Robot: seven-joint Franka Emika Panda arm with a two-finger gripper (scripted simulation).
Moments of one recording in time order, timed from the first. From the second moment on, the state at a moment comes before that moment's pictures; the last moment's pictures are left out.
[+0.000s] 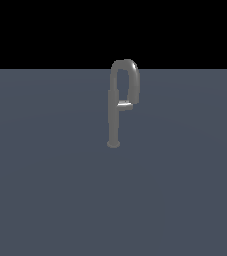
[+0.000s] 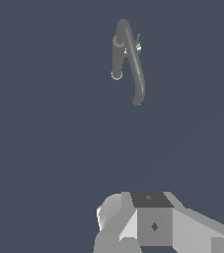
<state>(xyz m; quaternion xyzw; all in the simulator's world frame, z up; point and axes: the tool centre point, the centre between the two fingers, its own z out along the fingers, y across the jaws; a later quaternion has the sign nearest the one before) -0.252 0.004 0.489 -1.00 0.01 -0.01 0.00</state>
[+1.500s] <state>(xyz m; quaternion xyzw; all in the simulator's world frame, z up) -0.160 0.007 0.479 -0.98 0.10 0.12 0.10</state>
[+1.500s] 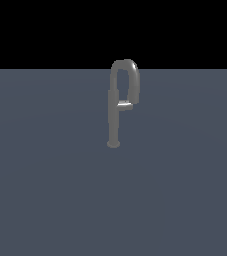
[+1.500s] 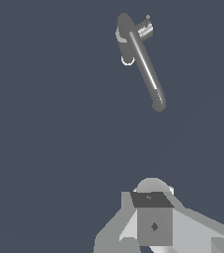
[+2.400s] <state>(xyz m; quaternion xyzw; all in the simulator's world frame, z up) -0.064 -0.005 0.440 -0.92 0.21 0.25 0.20</state>
